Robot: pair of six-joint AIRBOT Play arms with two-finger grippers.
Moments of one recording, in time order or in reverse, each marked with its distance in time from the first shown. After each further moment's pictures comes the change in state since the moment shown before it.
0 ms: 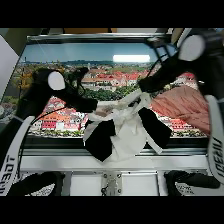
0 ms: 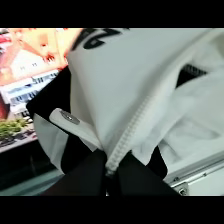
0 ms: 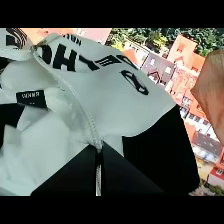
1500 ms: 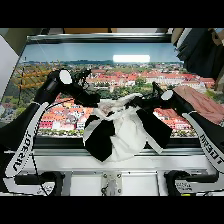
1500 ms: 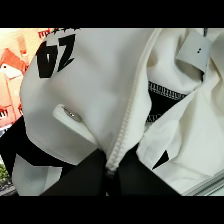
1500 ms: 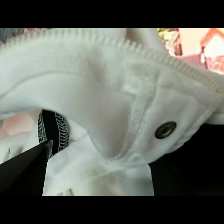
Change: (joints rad) left arm 0.096 -0.206 0.063 -0.137 0.117 0.095; right arm -0.182 -0.045 -0.813 0.576 -0.865 0.089
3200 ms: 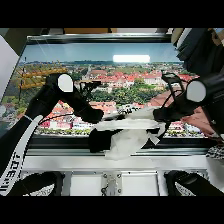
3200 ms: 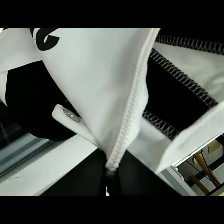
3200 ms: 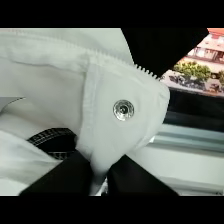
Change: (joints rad) left arm -0.137 0.187 -0.094 0.000 -0.242 -0.006; right arm 0.189 0.440 0.222 -0.729 0.840 0.140
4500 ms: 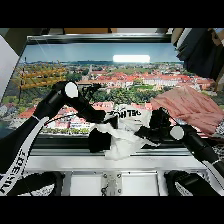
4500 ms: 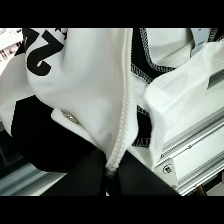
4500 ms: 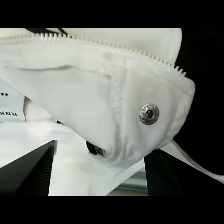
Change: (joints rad) left arm 0.000 -0.038 -0.077 0.000 0.157 0.006; right arm -0.050 0.169 -0.756 0.466 -0.777 0.153
